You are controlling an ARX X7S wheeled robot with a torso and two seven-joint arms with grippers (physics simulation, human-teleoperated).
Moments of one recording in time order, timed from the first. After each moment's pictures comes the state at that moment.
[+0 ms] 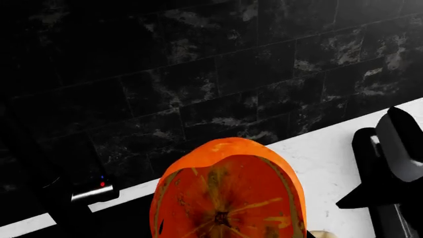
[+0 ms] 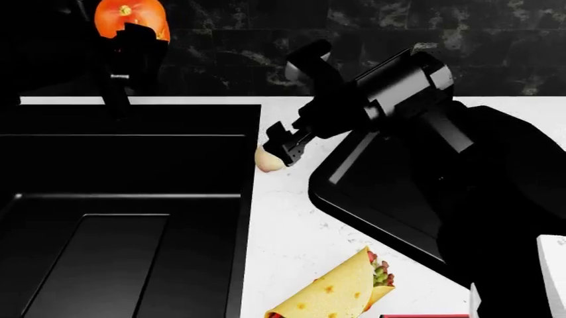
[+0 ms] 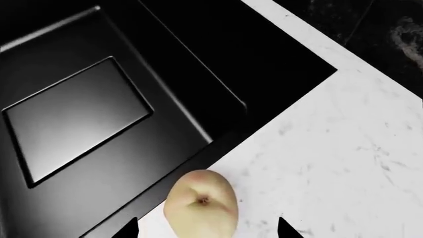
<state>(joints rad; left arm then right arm) -1.58 -0.76 0.55 -0.05 -1.44 -1.27 -0.38 1.68 0.00 -1.46 1.23 1.04 0.69 -0.77</state>
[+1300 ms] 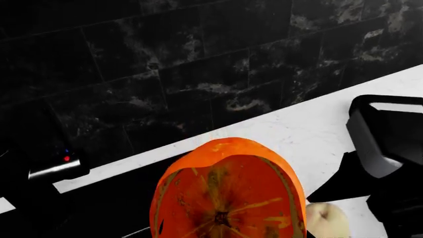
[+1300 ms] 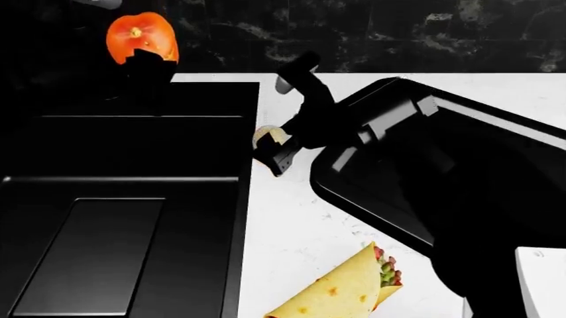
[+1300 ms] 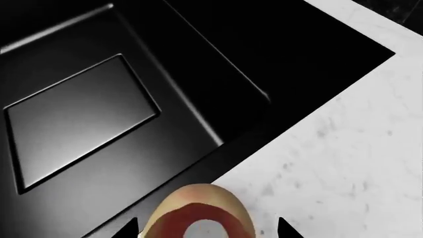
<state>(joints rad) -1.49 -0.80 0.55 0.05 -1.45 -1.20 -0.36 1.60 0.00 -1.49 1.21 1.11 0.52 -0.73</state>
